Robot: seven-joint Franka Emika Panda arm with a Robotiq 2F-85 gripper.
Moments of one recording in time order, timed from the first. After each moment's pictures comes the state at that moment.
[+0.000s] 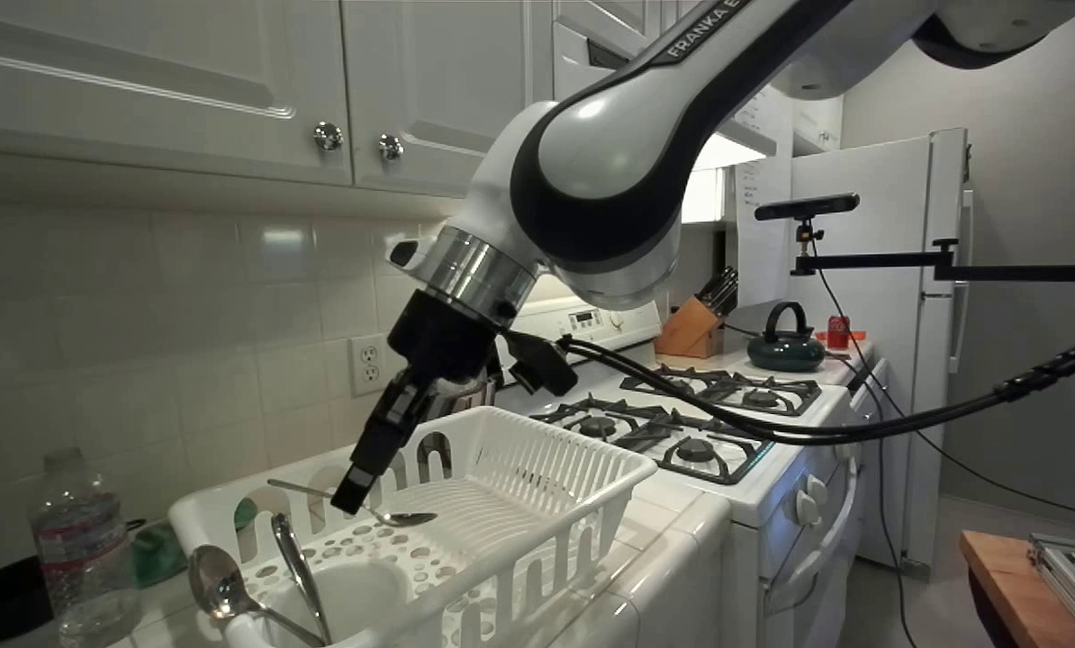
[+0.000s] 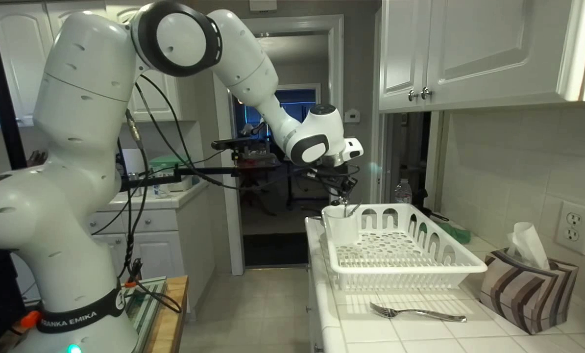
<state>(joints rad) -0.16 0.45 0.56 -1.98 0.19 2.89 -0.48</state>
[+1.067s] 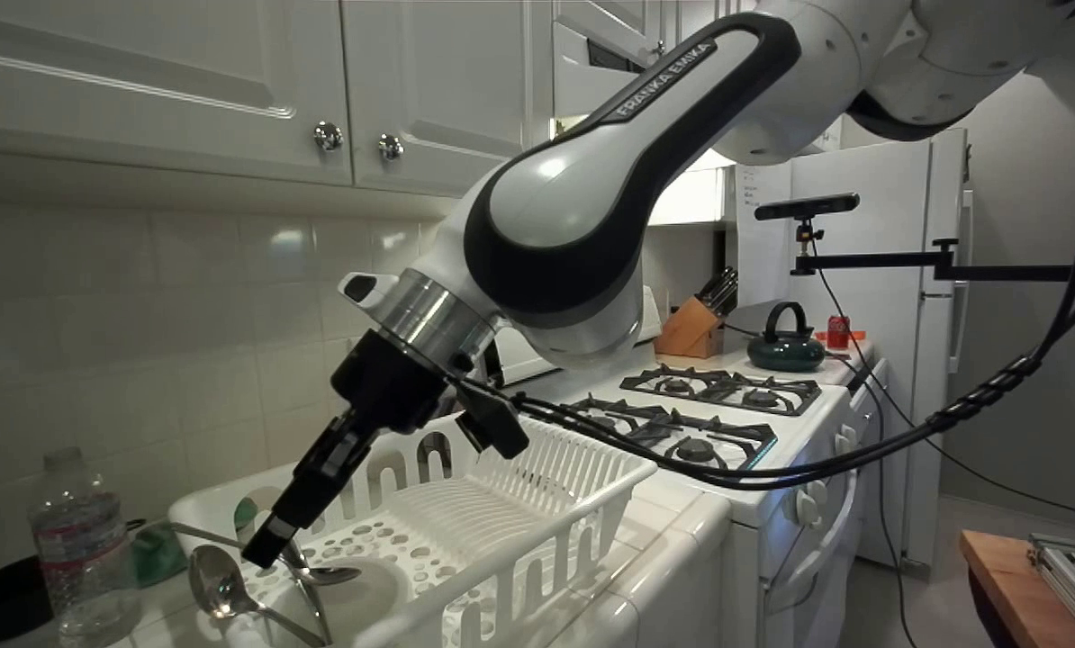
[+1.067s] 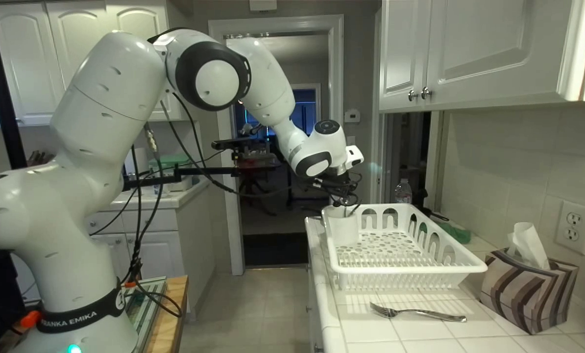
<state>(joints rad) -0.22 0.66 0.70 -1.87 0.16 3.01 -0.62</state>
